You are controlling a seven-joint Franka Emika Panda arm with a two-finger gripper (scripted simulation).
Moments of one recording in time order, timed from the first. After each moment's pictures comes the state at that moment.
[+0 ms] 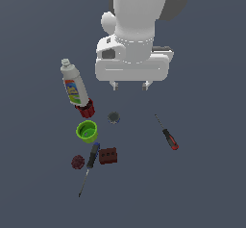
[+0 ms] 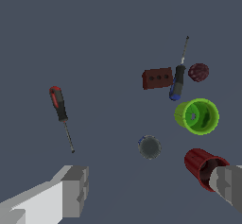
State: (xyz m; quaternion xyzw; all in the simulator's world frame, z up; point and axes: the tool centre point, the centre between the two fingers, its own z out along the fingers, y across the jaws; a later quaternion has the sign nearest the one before) arm 0.007 0.024 0.327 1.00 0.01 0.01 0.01
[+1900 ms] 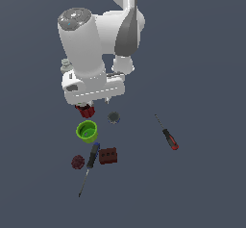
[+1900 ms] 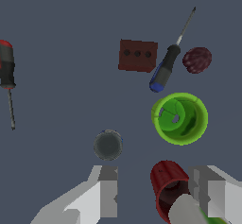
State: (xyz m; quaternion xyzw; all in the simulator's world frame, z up) arm -0.005 -0.092 0.233 0.99 0.12 -0.02 -0.01
